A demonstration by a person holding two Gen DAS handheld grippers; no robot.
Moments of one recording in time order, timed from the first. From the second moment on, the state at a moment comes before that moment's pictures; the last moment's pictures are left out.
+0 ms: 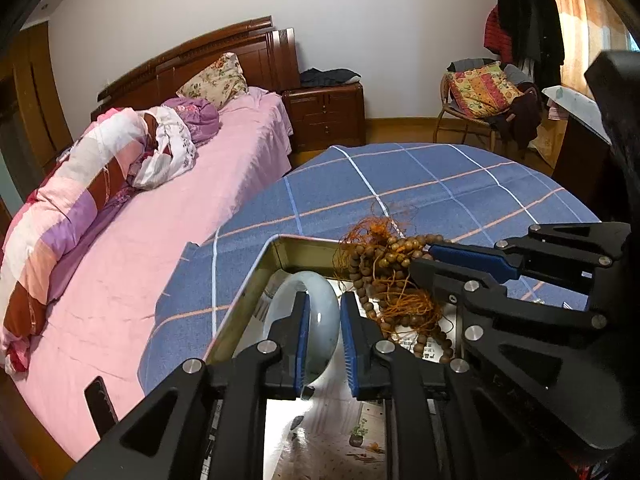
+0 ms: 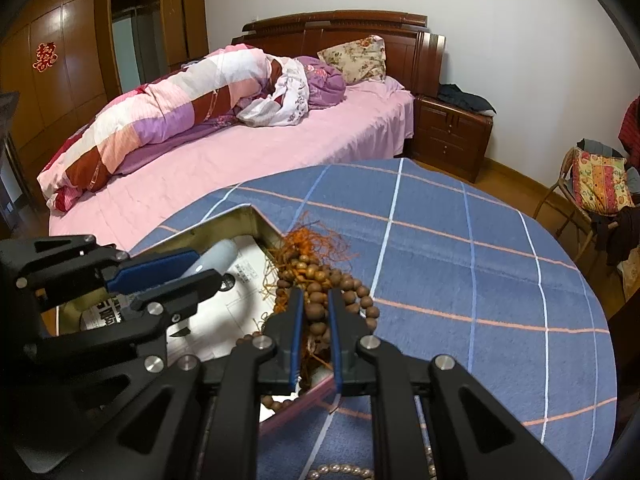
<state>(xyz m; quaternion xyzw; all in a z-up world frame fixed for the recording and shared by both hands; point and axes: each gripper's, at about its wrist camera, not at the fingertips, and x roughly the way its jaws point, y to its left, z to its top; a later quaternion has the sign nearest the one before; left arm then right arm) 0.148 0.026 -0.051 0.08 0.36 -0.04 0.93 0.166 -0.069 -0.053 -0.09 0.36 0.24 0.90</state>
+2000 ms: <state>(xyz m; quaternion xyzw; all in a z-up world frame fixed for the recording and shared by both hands) 0.061 -0.083 -0.080 0.07 0.41 -0.12 0.90 0.054 -0.236 -0.084 -0.04 0.37 0.13 0.92</state>
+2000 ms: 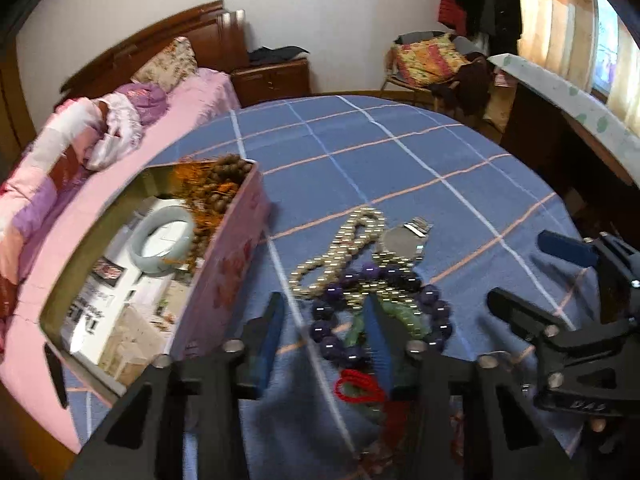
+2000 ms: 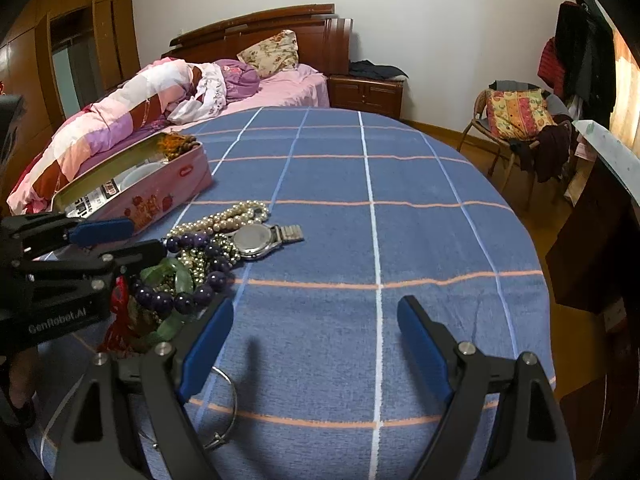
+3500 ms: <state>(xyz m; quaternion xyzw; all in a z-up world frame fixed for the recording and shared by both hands) 0.011 -0.056 0.019 0.00 0.30 -0.20 0.93 0.054 -0.234 -0.080 -0.04 0.38 0.13 0.92</state>
